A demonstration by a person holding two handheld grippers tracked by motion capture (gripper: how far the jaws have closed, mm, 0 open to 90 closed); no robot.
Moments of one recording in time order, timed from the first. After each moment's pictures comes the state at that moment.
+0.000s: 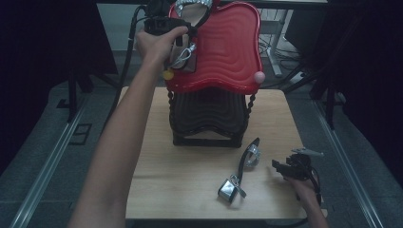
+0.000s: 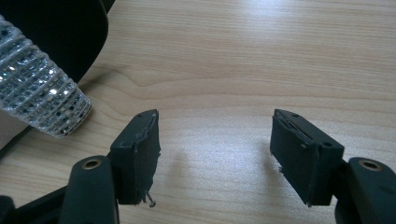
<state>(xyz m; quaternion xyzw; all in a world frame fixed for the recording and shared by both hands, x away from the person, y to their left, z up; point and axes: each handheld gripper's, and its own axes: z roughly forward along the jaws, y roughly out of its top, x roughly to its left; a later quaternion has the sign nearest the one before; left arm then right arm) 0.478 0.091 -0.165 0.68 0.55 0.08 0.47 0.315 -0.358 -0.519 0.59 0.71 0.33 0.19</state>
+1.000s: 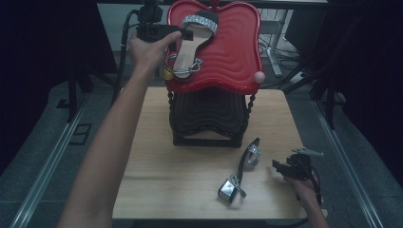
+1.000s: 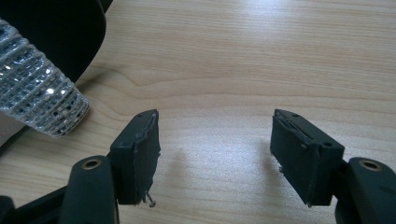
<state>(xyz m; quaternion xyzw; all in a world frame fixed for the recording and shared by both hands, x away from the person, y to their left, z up) 0.455 0.117 -0.170 0.69 0.50 0.09 0.51 0.315 -0.358 -0.519 0.59 0.71 0.33 0.19</state>
